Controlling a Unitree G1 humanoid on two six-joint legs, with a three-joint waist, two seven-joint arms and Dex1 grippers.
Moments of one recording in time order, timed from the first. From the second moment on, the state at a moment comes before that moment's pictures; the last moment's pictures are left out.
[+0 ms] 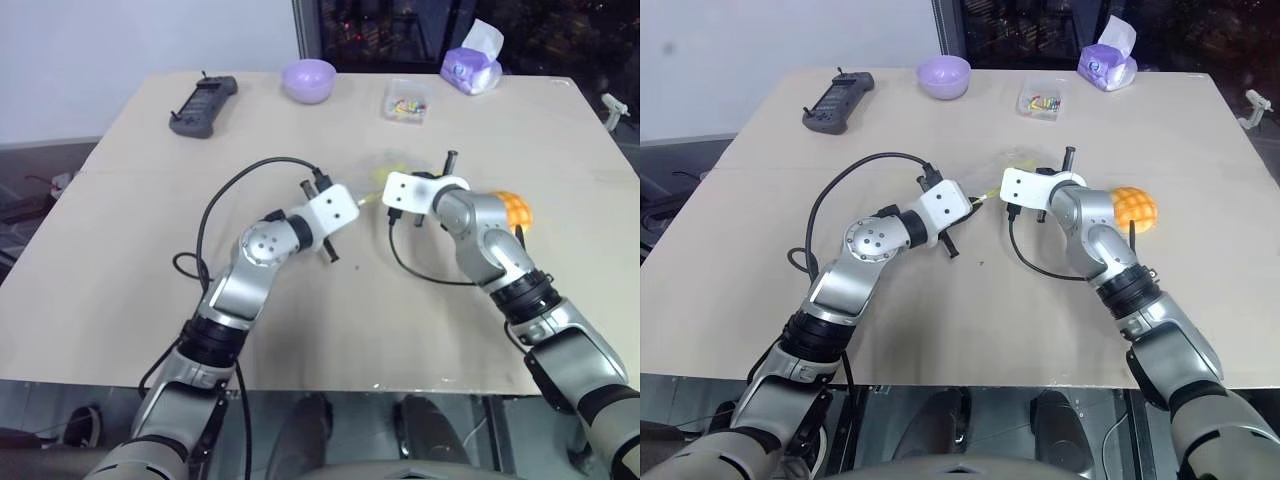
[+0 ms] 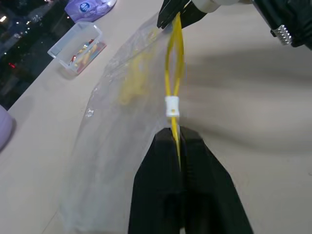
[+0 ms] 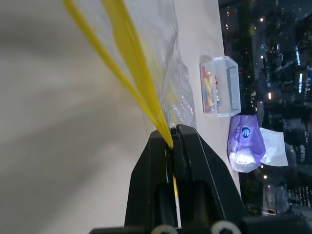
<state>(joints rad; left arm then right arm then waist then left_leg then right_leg) -0.57 0.41 -0.26 -0.07 0.19 0.31 -0.65 -0.83 -0.39 0.46 0.22 -0.79 0.39 0.56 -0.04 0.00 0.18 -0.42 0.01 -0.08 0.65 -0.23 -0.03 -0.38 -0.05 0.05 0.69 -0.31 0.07</state>
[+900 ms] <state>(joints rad) -0.57 0.42 -0.27 -0.04 0.20 0.23 -0.65 -0.72 -0.41 0.13 -0.25 -0.32 0.86 0.89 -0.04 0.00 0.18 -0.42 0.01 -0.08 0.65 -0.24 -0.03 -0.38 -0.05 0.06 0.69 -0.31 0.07</state>
